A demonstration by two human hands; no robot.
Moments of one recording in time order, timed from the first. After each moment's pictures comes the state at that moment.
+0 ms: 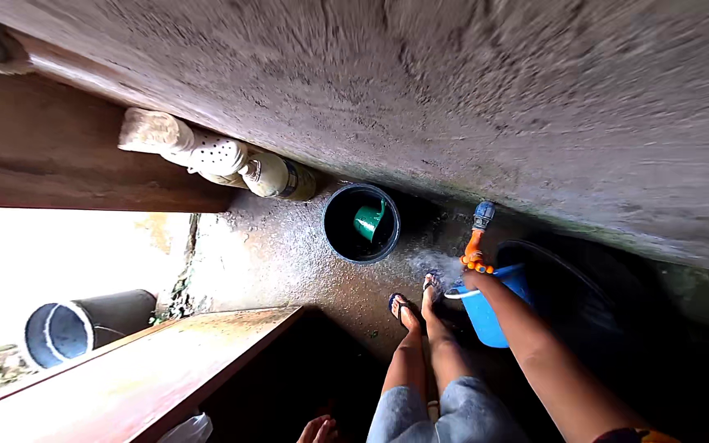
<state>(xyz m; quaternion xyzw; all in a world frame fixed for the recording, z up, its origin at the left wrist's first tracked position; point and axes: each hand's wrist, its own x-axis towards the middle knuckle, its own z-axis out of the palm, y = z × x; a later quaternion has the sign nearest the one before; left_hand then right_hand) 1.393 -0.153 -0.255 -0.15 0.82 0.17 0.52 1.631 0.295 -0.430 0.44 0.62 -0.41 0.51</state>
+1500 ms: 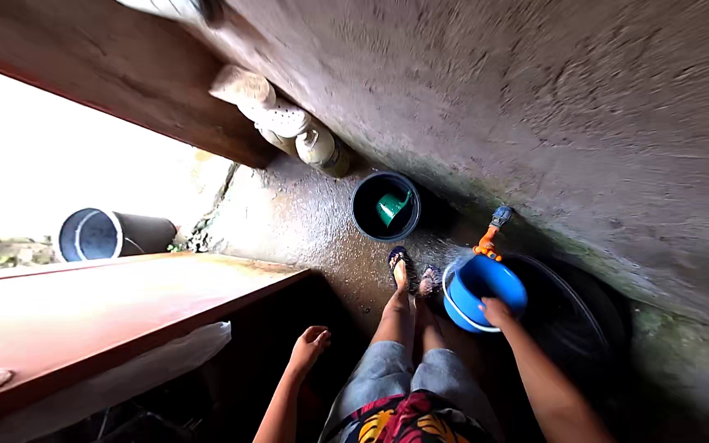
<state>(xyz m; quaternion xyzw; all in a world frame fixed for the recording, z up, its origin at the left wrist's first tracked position) 1.345 -0.110 -0.233 -0.07 0.83 0.19 0.53 1.714 0.213 -0.357 0.46 0.66 -0.38 0.45</state>
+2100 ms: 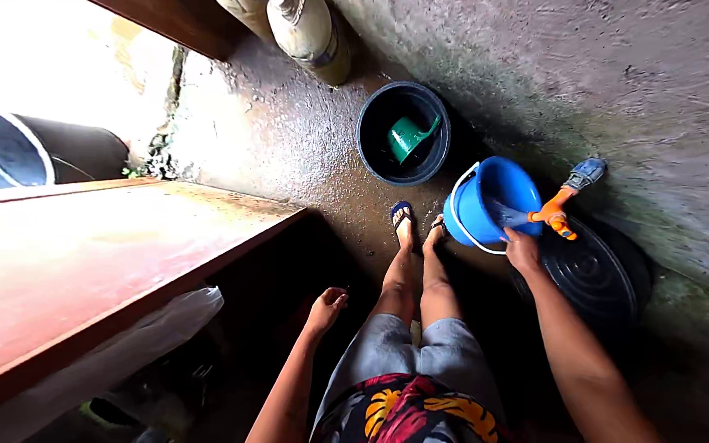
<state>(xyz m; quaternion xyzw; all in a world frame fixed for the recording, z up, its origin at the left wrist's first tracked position) 1.327 -0.139 -0.314 -0.06 0.78 0.13 0.61 1.648 0.241 -0.406 0.48 0.76 -0.32 0.29</state>
